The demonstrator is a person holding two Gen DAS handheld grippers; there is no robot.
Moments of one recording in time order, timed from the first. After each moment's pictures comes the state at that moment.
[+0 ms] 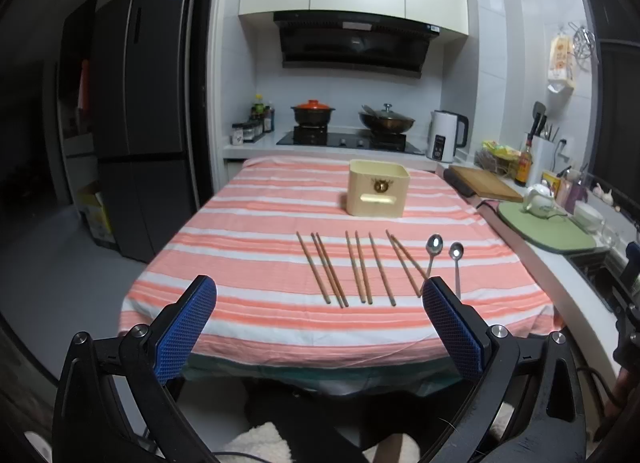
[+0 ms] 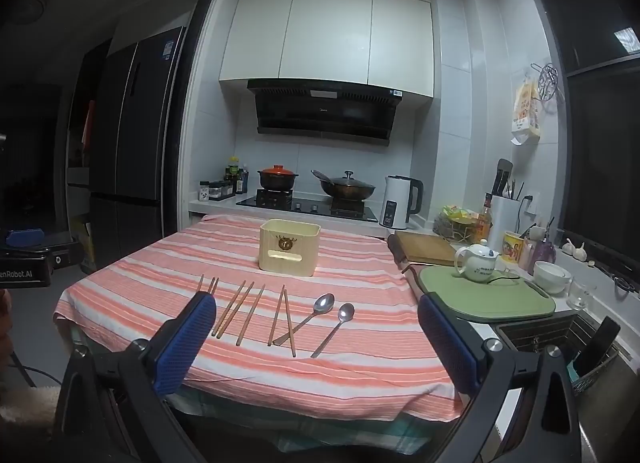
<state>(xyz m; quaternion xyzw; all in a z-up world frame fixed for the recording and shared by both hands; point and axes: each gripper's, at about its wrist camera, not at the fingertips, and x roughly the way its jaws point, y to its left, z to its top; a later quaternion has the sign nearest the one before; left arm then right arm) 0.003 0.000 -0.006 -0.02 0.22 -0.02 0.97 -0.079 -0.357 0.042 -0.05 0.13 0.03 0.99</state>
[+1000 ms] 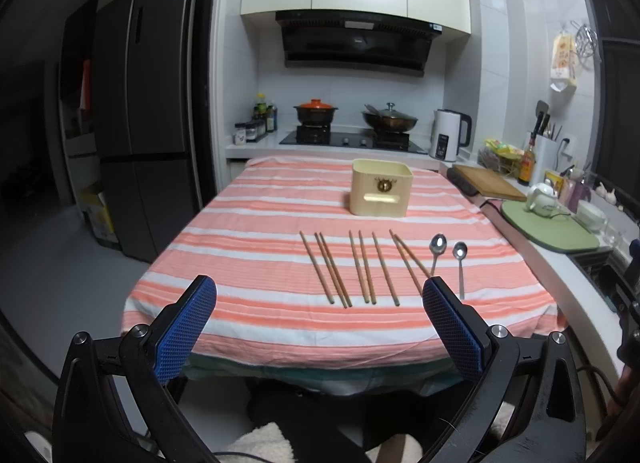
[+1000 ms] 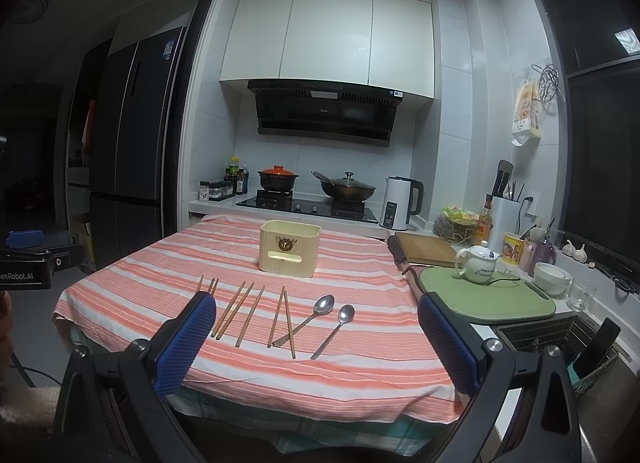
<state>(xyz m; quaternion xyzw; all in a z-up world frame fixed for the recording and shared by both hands) 0.004 0.004 -0.010 -0.02 0.22 -0.01 0.97 -0.078 -0.360 0.043 -0.05 0.13 0.03 0.99</state>
